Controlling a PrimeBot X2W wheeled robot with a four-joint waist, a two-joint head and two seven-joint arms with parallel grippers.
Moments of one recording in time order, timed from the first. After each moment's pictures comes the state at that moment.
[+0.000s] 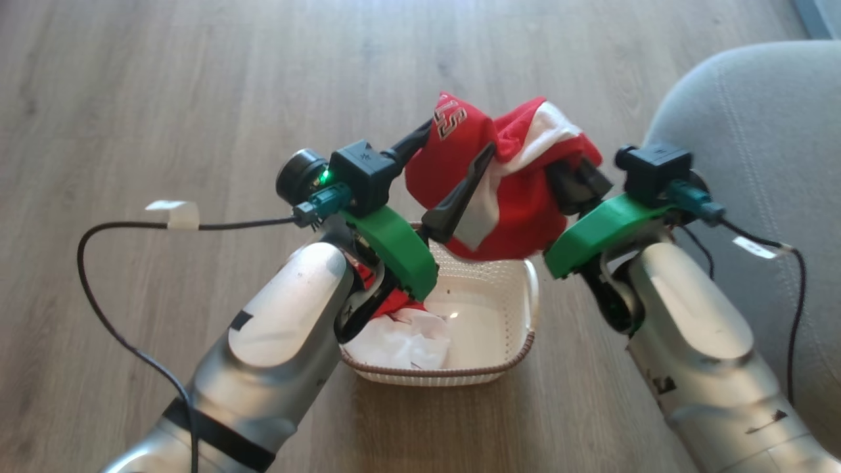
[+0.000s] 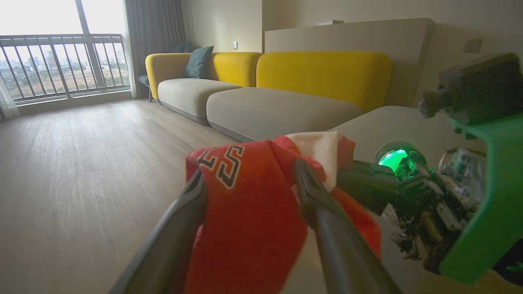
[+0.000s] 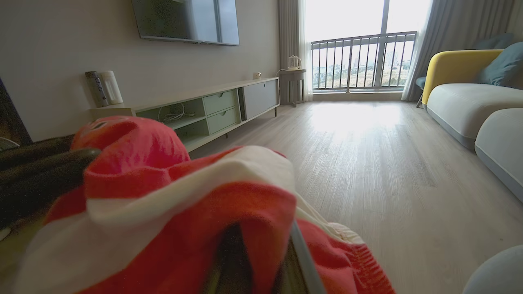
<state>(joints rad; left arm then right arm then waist) -0.71 0.04 -0.69 0.47 -0.47 -0.13 -0.25 -0.60 -0.09 0.38 0.56 0.36 0.13 -0.26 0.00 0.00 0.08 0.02</state>
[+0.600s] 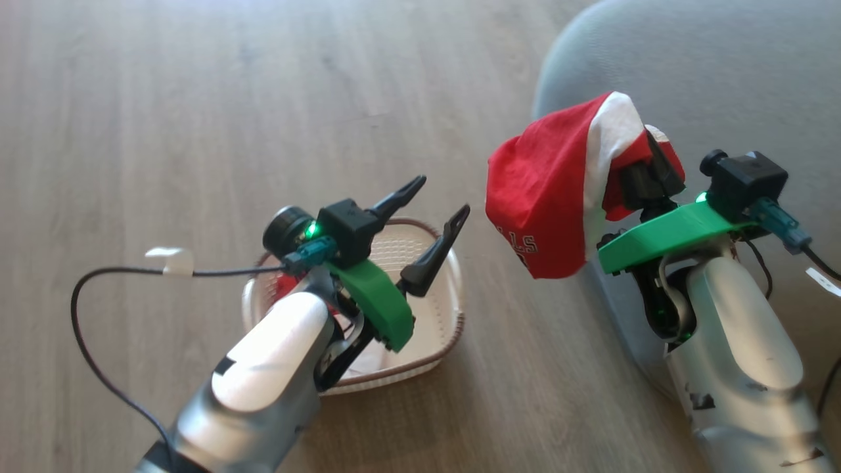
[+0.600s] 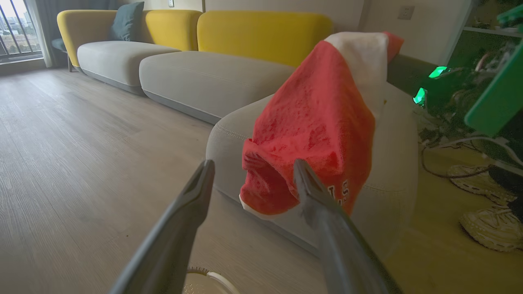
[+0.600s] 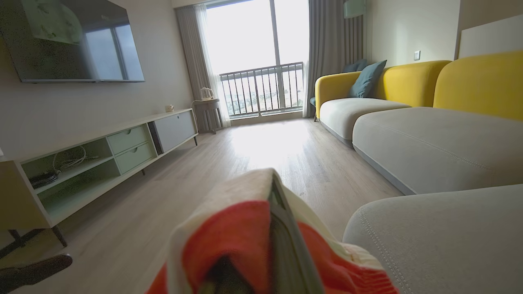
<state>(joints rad) -0.61 0.12 -0.74 0.46 -0.49 -0.13 -0.25 -0.48 -0.09 0.17 0.38 0.33 0.13 -0.26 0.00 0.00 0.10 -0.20</state>
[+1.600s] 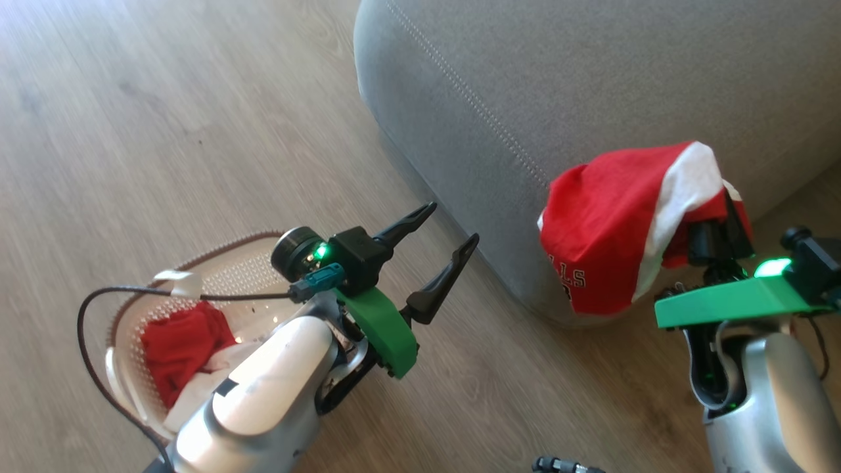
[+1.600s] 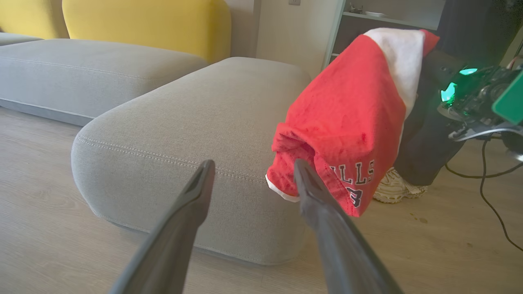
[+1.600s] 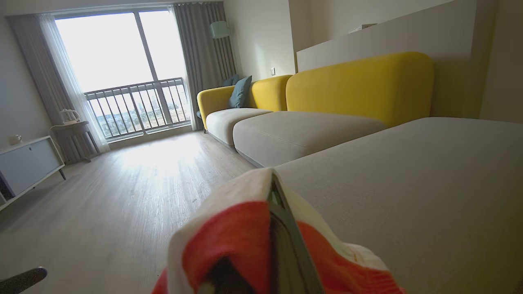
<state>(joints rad) -0.55 0.15 -0.78 0.39 -0.48 -0.13 -0.25 -0.22 -0.06 -0.03 0.11 0.31 0.13 -0.26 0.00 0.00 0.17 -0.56</state>
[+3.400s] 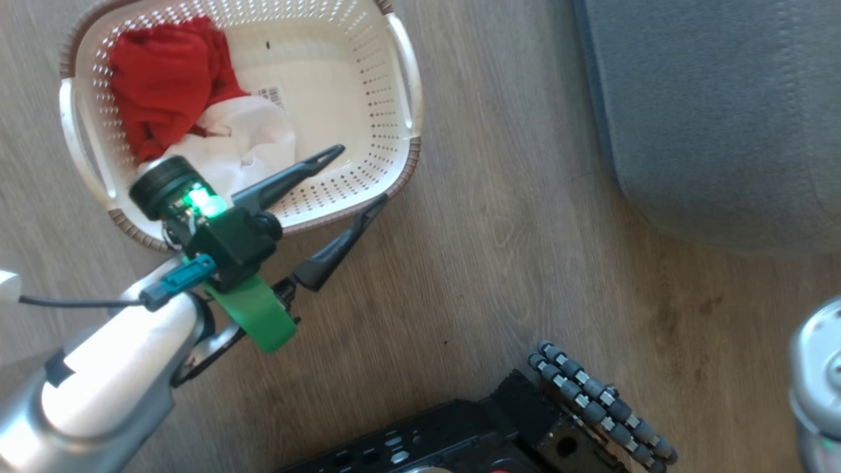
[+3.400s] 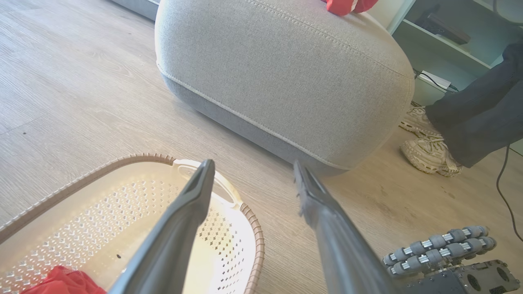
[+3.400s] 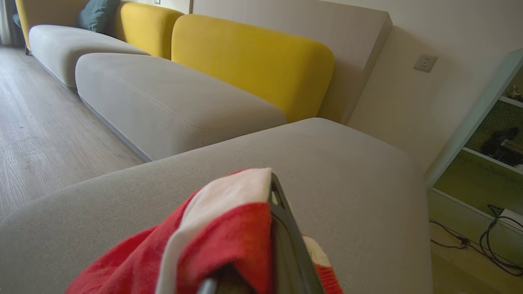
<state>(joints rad) -0.63 0.57 -0.82 0.01 -0.45 -0.13 -0.25 -1.11 -0.08 -0.93 0.31 -0.26 0.13 0.01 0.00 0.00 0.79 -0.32</state>
